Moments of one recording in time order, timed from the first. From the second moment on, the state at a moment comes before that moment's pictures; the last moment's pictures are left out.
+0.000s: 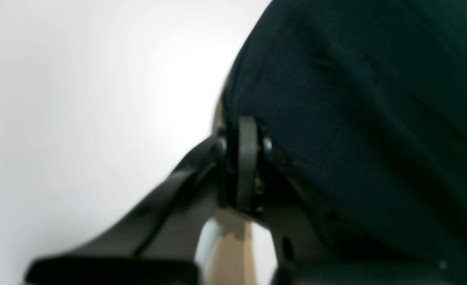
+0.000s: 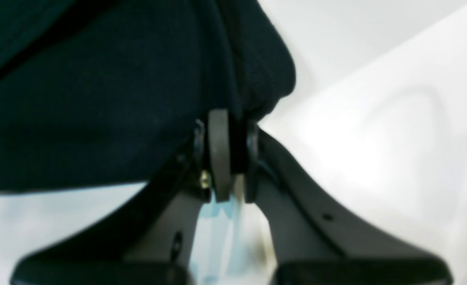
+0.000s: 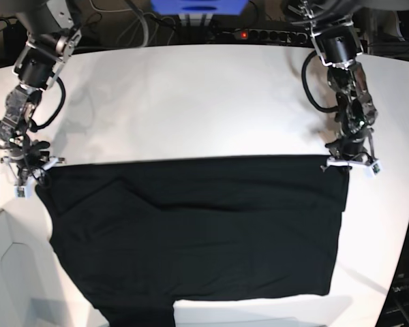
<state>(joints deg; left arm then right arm) -2.0 -12.6 -24.6 71.0 -26.5 -0.2 27.2 10.7 15.5 31.9 63.3 -1.0 33.5 -33.4</state>
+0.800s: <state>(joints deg) 23.1 -8.8 -31.0 101.2 -26.2 0.5 31.1 -17.2 11.1 32.3 102.6 -3.0 38.0 -40.6</state>
